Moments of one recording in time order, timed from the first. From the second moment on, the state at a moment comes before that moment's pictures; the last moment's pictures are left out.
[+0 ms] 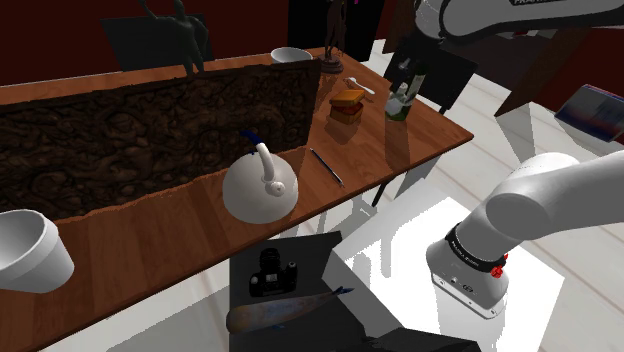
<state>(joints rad) -0.06 -0.66 -0.08 -2.55 -0.17 2.15 -0.17</state>
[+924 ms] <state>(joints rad) -0.05 -0.34 -0.11 -2.16 -0.14 2.08 -0.22</state>
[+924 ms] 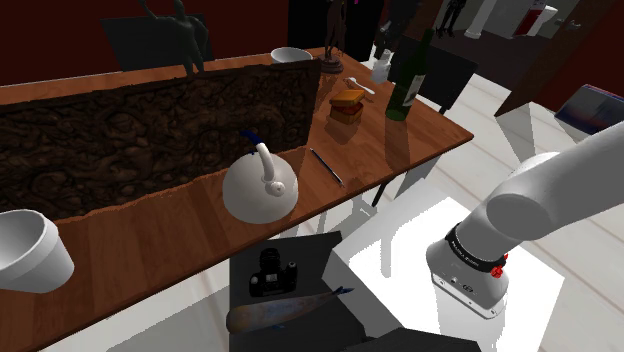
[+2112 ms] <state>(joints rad) -0.05 0.05 -0.14 -1.81 -0.09 2.12 -0.27</state>
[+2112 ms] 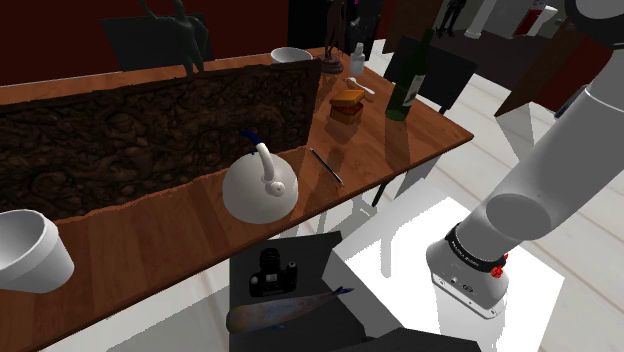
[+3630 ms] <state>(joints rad) -0.06 0.08 -0.14 -1.94 -0.09 2.28 -0.26</state>
